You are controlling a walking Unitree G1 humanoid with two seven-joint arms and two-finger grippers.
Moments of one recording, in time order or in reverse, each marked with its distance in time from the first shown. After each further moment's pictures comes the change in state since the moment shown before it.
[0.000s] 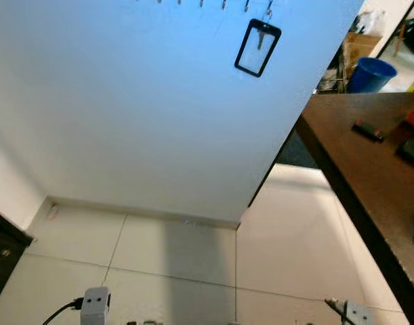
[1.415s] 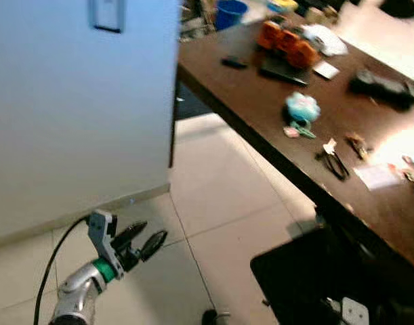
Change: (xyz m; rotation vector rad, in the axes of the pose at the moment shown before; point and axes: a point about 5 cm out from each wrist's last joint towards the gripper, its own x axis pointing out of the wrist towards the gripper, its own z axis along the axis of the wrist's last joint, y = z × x) left arm -0.026 -0.053 0.174 0.258 -0.752 -0.687; right arm -0.003 -0.003 -0.019 -0.088 0.073 -0.020
